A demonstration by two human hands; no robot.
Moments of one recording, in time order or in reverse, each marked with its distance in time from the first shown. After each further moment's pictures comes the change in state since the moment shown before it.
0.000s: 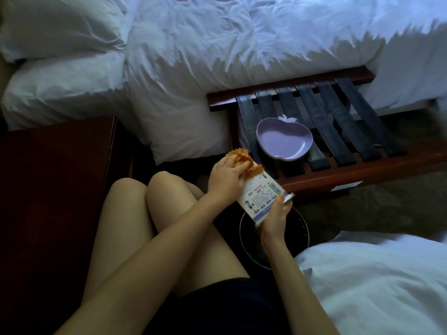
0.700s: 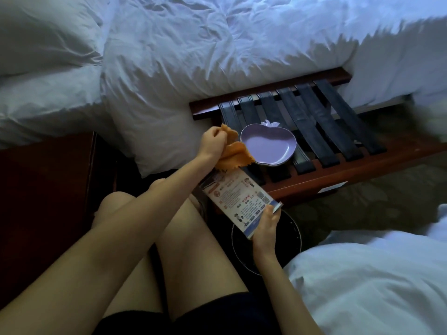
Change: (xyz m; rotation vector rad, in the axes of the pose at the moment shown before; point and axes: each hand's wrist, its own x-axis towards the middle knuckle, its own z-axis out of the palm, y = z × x) left_hand 0.086 0.010 -0.043 -0.887 0.068 -0.377; right_hand -0.008 0.003 -0.007 -0.029 -0.061 -0.087
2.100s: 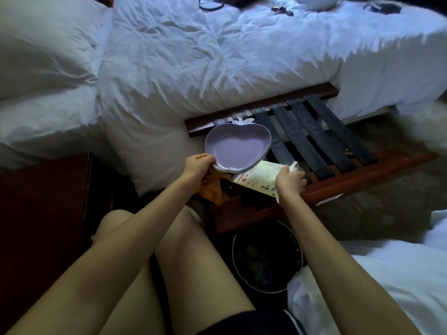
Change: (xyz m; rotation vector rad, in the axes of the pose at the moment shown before) left_hand 0.008 -0.012 -0.021 -0.219 0.040 -0.272; right_hand 0.119 -0.110 0.023 -0.649 0.432 0.129
